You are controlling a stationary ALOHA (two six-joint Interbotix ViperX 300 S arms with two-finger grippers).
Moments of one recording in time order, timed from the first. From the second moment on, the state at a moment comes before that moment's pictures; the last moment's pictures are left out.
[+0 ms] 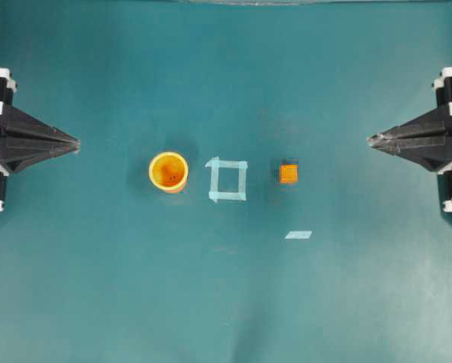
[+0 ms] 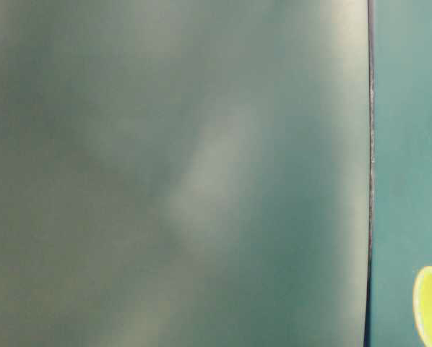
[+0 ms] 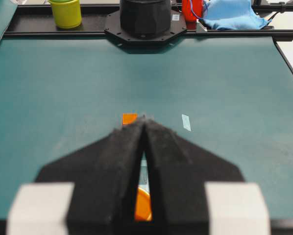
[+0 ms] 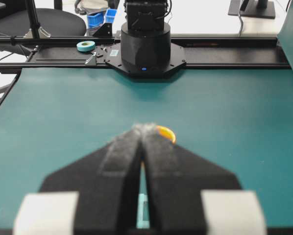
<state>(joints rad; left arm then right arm) 0.00 -0.97 1.17 0.01 -0.20 0.01 -0.01 -0.91 1.15 0.00 -0.25 0.02</state>
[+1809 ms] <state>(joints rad) 0.00 -0.98 1.15 0.02 -0.20 0.01 -0.08 -0.08 1.01 -0.04 -0.26 0.04</state>
